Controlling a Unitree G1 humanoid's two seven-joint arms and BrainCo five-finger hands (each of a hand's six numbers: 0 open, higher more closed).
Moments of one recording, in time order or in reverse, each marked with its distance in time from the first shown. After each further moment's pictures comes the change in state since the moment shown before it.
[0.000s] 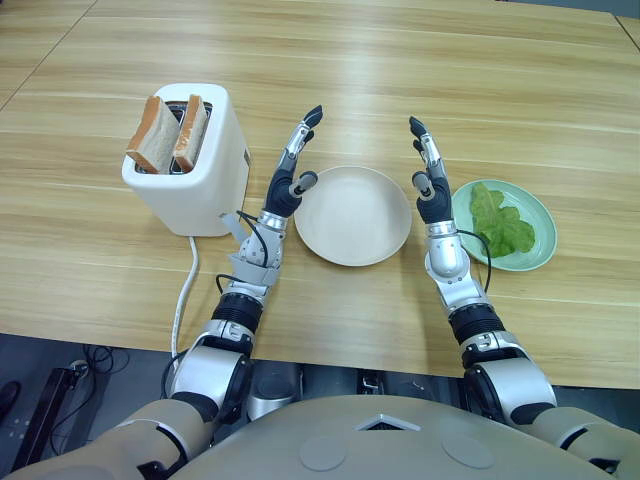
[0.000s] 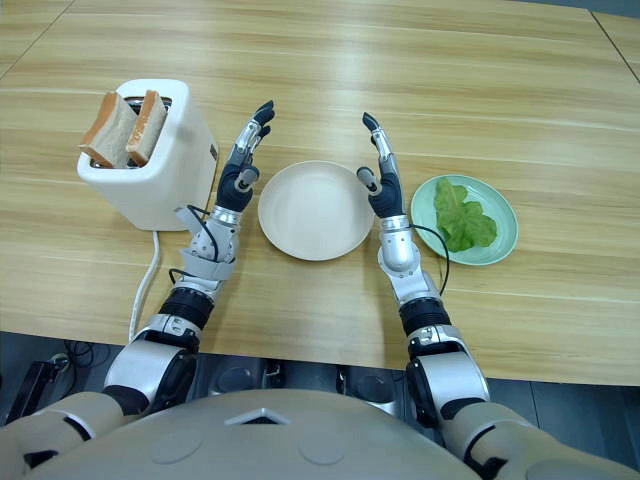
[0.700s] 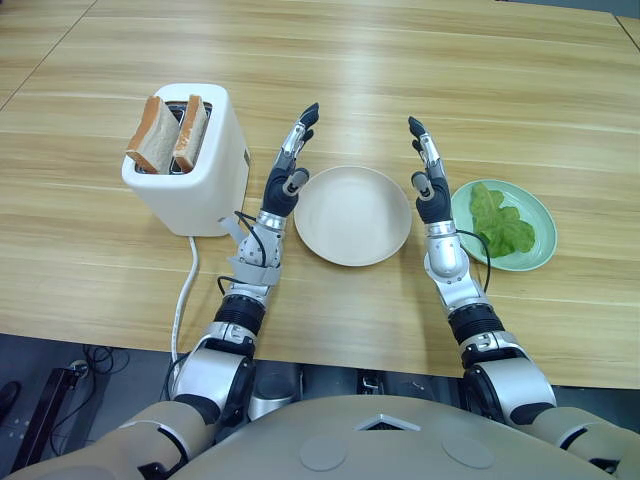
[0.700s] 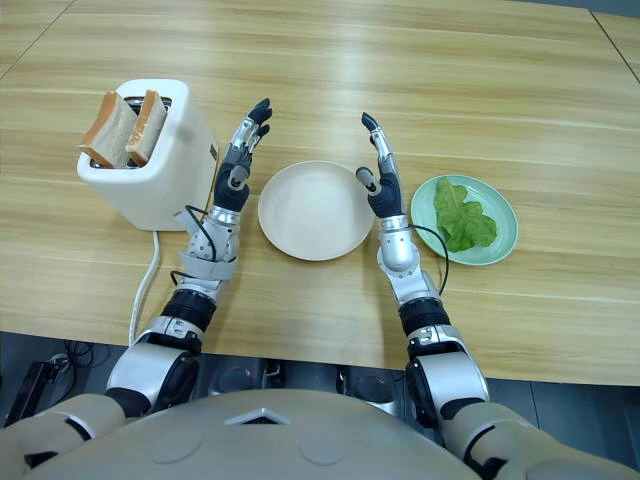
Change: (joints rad) left arm 0.090 -0.029 -0.009 -0.253 -0.396 0.116 -0.276; right arm 0.001 0.003 0.007 -0.009 0.000 -0.002 0.000
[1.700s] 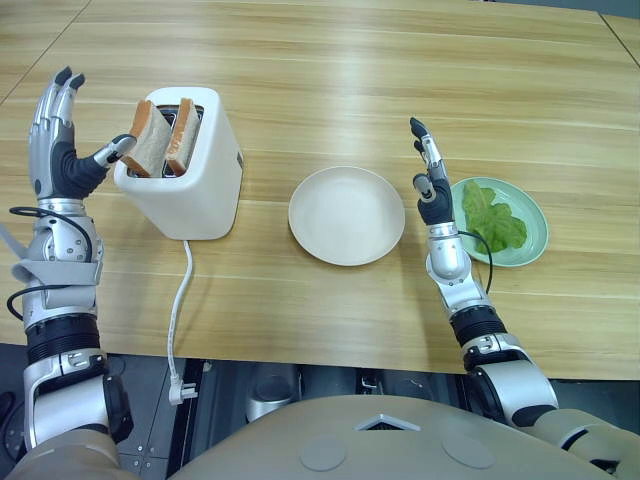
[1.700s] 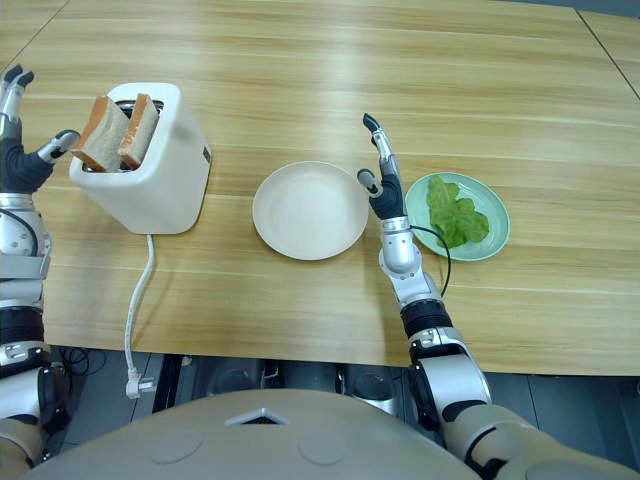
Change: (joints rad) left arm 0.122 0.619 0.429 0.014 0.731 0.290 0.496; right arm 0.013 -0.011 0.000 -0.009 0.000 0.002 -0.002
